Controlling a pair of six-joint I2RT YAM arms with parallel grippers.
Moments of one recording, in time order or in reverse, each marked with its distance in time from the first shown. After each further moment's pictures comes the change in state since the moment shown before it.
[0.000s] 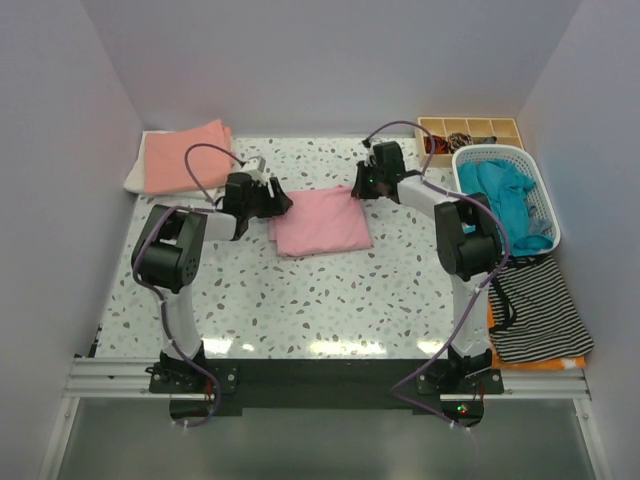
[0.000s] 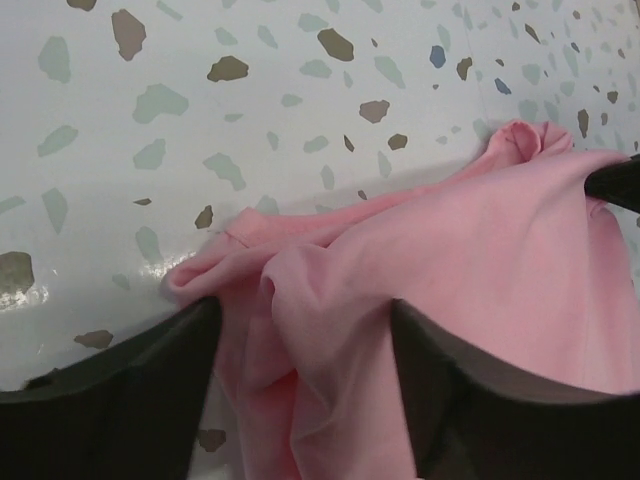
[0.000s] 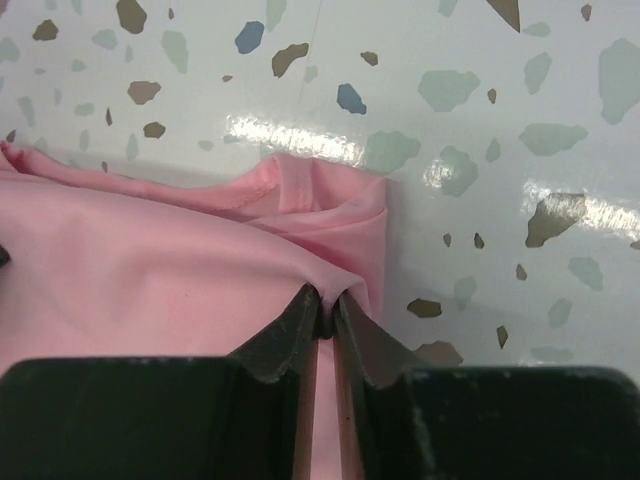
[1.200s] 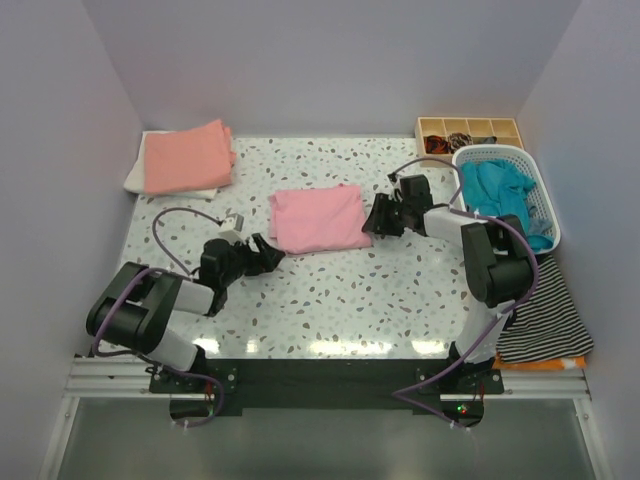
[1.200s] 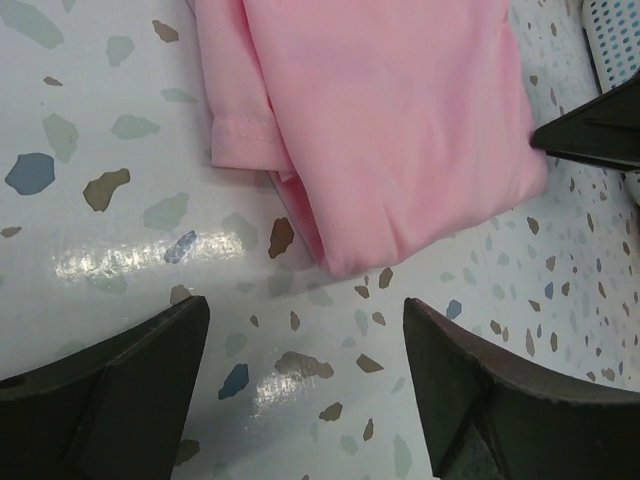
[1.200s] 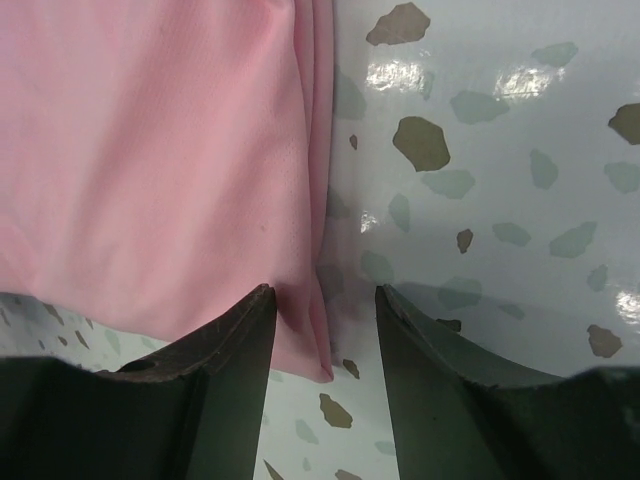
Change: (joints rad) left arm -0.049 -0.486 -0.751 0.350 0.001 -0.162; right arm -0.072 -0.291 -0.491 0.087 -0.138 0.121
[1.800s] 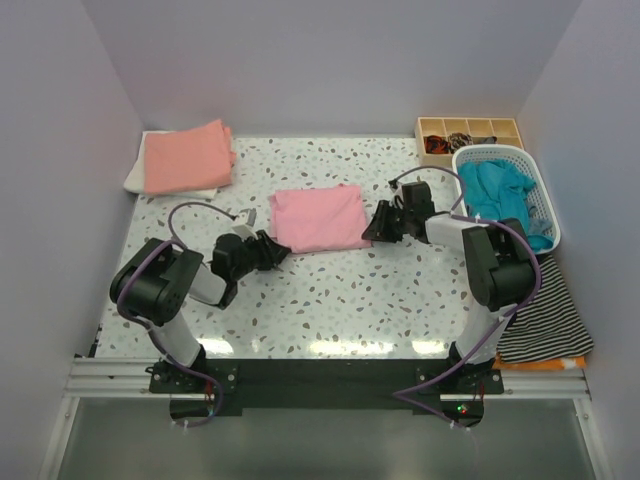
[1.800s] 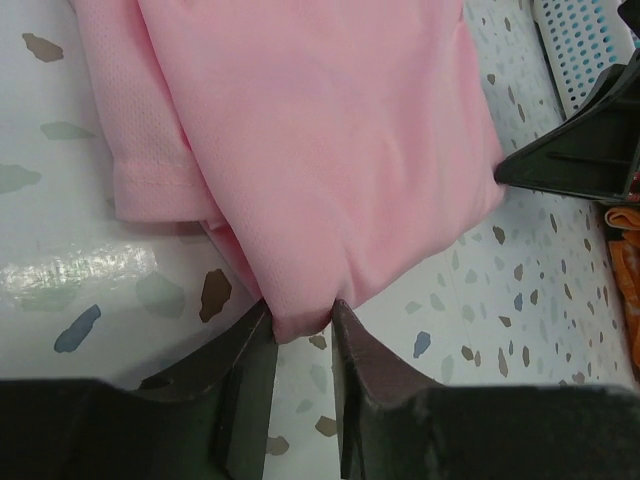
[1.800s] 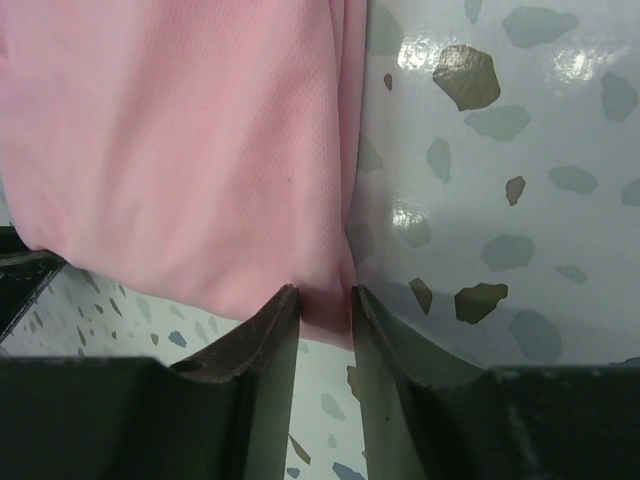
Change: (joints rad) left arm -0.058 0.237 0.080 0.210 0.044 -0.061; right arm 0.000 -0.029 -0.089 0.070 -0.093 0.068
